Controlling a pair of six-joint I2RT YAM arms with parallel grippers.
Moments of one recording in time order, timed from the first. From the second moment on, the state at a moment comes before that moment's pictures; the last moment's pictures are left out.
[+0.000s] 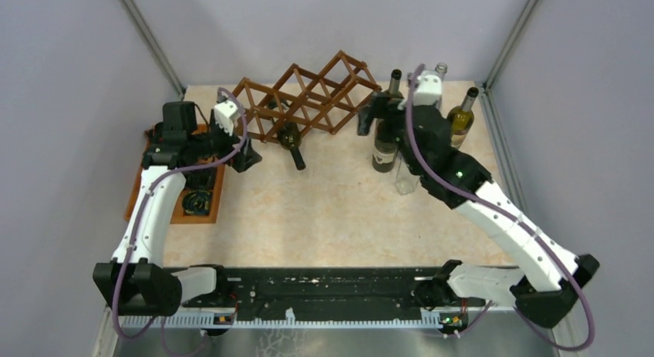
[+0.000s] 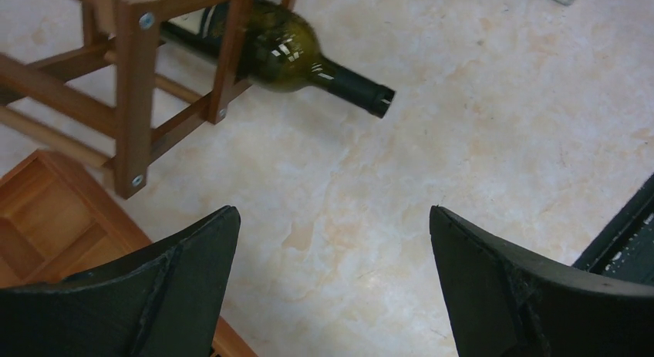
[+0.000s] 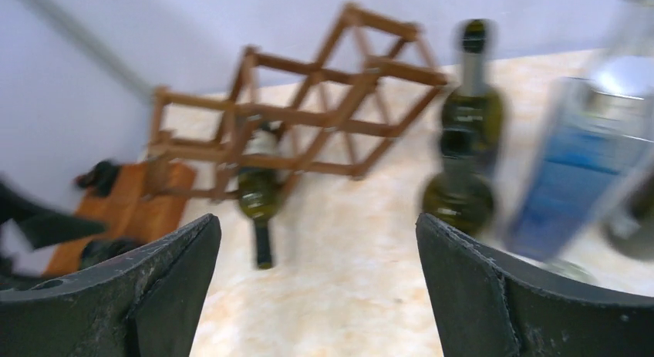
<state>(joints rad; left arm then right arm) -0.05 1.20 1.20 -0.68 0.63 0.40 0.72 1.06 1.27 -0.38 0.55 0.42</state>
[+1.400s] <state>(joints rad) 0.14 1.22 1.05 -0.63 0.80 0.53 0.77 2.26 1.84 -0.26 -0.07 0.34</state>
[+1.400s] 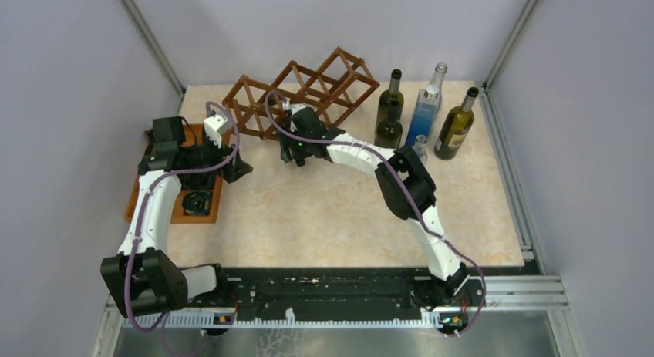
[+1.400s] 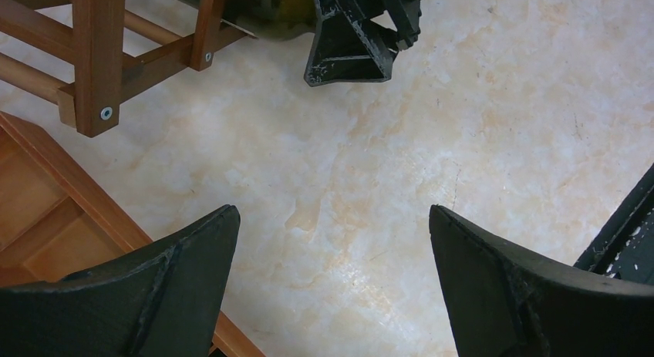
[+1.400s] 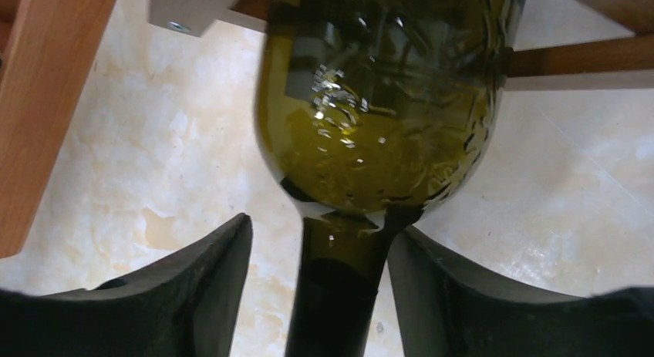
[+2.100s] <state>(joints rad) 0.14 1.20 1.03 -0.63 0.82 0.57 0.79 2.12 1.51 -0.12 -0.03 0.42</state>
